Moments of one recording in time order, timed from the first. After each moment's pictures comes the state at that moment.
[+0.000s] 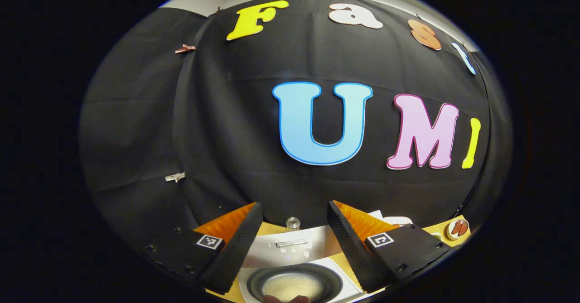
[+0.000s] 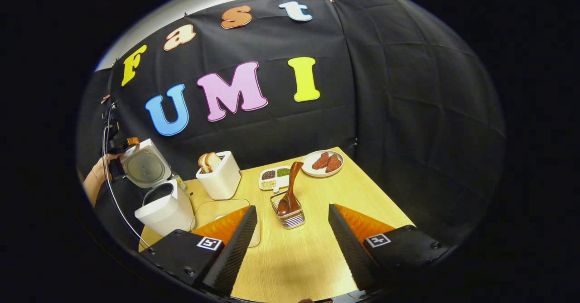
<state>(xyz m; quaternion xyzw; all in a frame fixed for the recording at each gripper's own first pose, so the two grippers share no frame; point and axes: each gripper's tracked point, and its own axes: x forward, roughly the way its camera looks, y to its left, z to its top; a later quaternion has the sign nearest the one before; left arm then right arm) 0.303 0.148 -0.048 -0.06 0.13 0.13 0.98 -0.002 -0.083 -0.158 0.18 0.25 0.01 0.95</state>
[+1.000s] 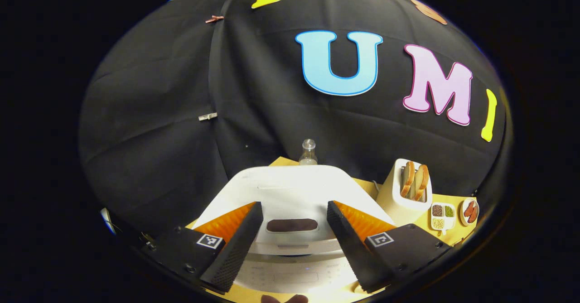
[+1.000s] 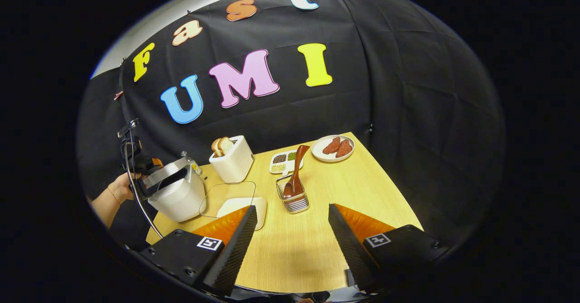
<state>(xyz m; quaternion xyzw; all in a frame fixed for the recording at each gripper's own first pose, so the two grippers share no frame) 0.198 0.082 -0.184 -0.09 0.25 0.23 0.94 -0.029 -0.095 -0.176 0.19 0.29 0.08 0.93</state>
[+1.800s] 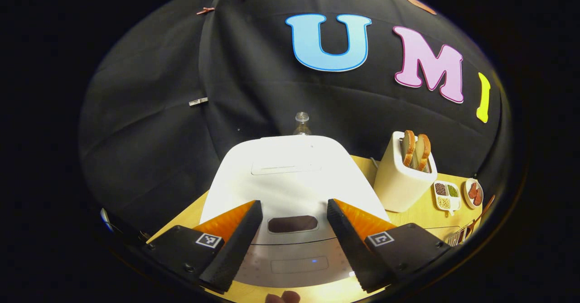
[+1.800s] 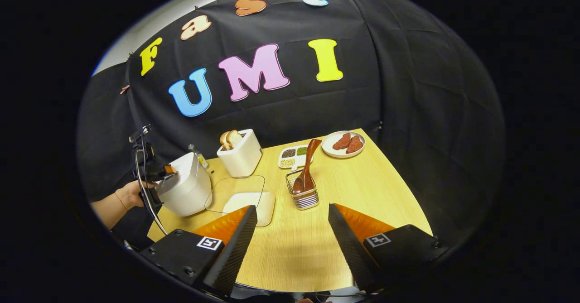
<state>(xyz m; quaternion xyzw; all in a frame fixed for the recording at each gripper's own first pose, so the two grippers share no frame) 0.181 0.072 -0.237 -0.08 0.29 0.20 0.93 -0.030 -0.071 -0.184 0.19 0.30 0.10 0.93</state>
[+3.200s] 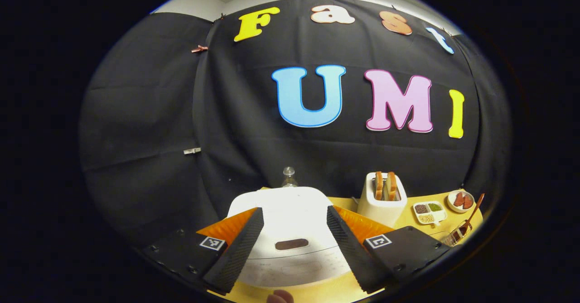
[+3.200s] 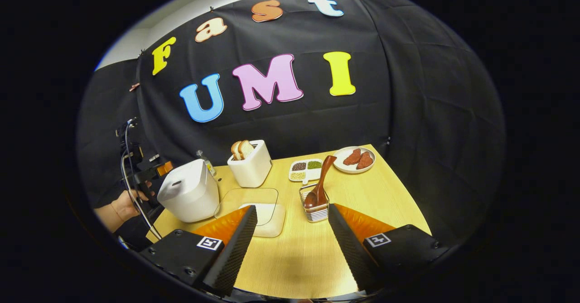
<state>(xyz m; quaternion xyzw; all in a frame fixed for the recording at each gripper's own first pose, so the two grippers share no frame) 0.155 0.060 -0.134 -0.04 0.12 0.13 0.98 -0.013 -0.038 -0.144 0.16 0.24 0.12 0.95</state>
